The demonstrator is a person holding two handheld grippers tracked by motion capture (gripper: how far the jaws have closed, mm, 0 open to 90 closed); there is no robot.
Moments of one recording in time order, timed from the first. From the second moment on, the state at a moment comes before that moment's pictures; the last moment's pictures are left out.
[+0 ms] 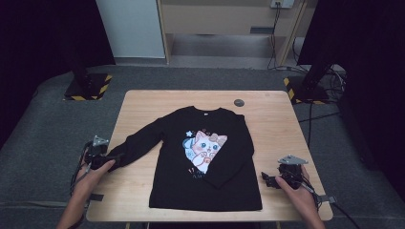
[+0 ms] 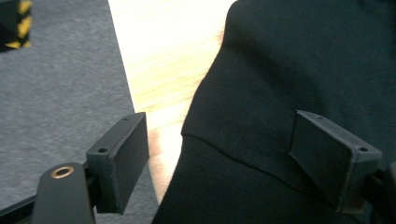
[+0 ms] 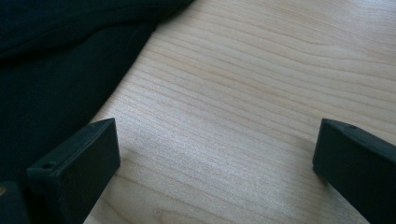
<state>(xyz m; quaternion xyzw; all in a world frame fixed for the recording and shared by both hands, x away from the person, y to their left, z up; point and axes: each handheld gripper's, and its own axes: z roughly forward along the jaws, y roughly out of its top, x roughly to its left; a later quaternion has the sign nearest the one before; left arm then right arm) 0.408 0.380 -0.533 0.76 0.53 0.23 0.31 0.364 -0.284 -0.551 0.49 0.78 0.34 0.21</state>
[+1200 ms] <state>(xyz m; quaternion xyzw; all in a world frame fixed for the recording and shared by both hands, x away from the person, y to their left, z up) 0.400 0.376 -0.526 0.77 0.52 0.21 0.31 0.364 -0.284 -0.551 0.48 0.78 0.34 0.21</state>
